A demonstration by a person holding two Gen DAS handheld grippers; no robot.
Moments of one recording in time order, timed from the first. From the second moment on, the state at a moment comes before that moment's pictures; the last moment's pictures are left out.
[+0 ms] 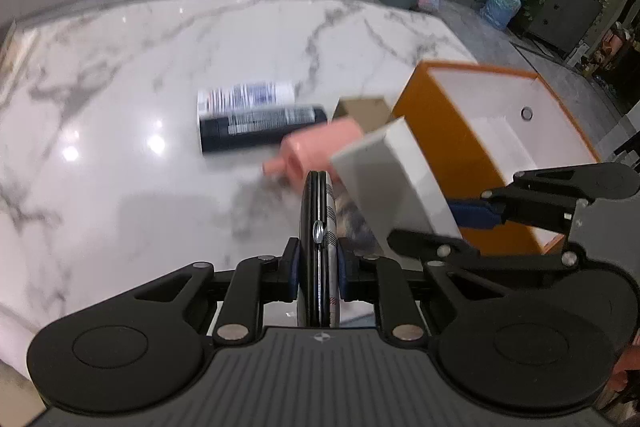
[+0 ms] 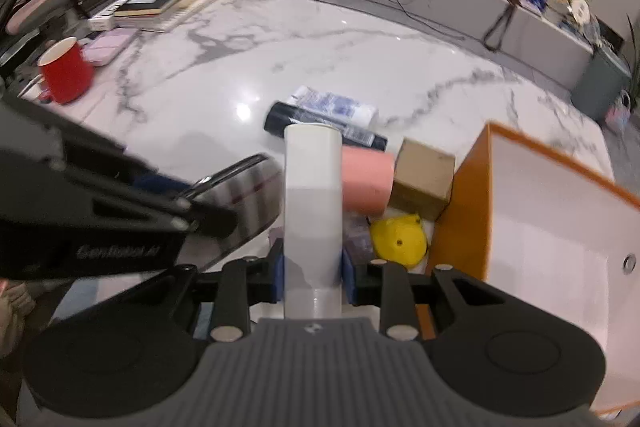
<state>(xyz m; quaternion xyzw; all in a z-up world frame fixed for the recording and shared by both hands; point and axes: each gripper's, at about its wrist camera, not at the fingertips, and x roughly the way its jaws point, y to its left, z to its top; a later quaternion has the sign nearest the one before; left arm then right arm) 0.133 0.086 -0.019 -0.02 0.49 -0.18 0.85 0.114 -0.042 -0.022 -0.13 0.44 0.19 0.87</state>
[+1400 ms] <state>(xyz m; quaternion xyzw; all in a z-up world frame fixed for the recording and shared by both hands) 0.223 -0.085 0.024 0.06 0.46 -0.28 0.84 0.172 -0.194 -0.060 -0.56 0.31 0.32 0.70</state>
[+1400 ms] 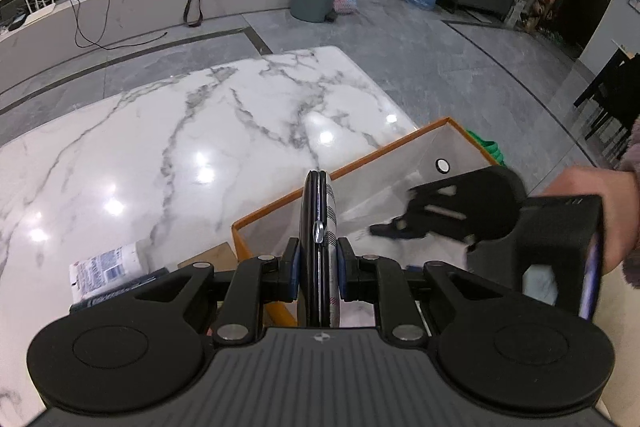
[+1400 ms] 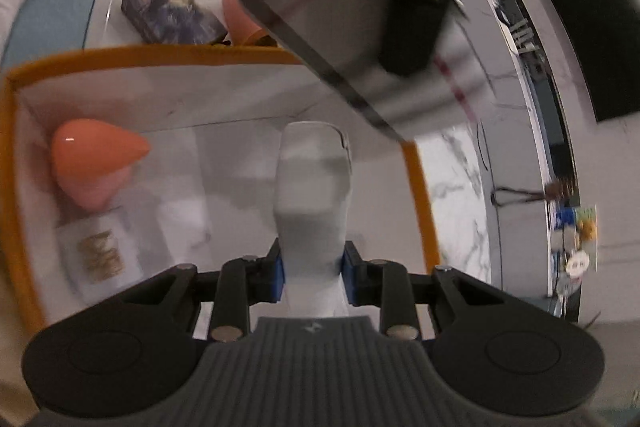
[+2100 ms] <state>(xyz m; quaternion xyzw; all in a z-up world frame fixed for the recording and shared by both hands) 0.237 -0.099 0.004 0.09 0.46 -0.28 0.84 0.204 -0.204 -0.083 -0.49 0.34 0.36 0.71</state>
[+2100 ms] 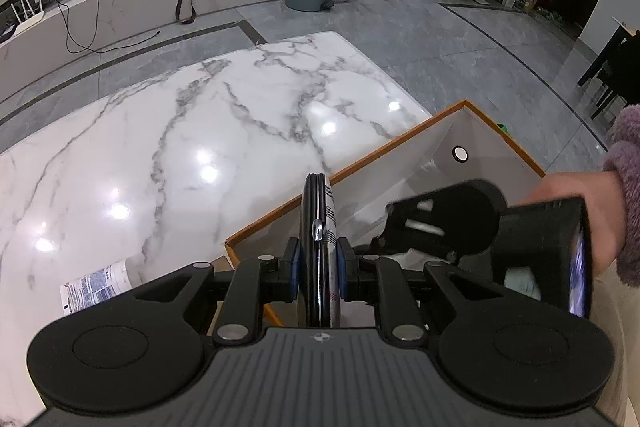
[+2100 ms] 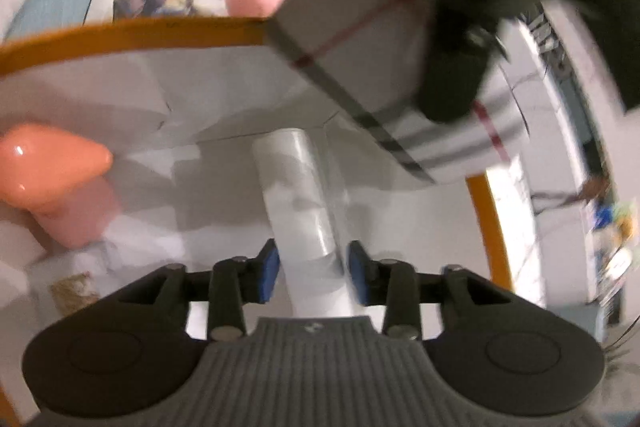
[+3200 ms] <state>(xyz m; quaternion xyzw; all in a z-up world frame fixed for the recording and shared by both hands) 0.241 -0.115 -0.005 0.13 0.46 -0.29 0.83 0.255 -0.231 -0.093 -0.40 0.41 0.31 0.76</state>
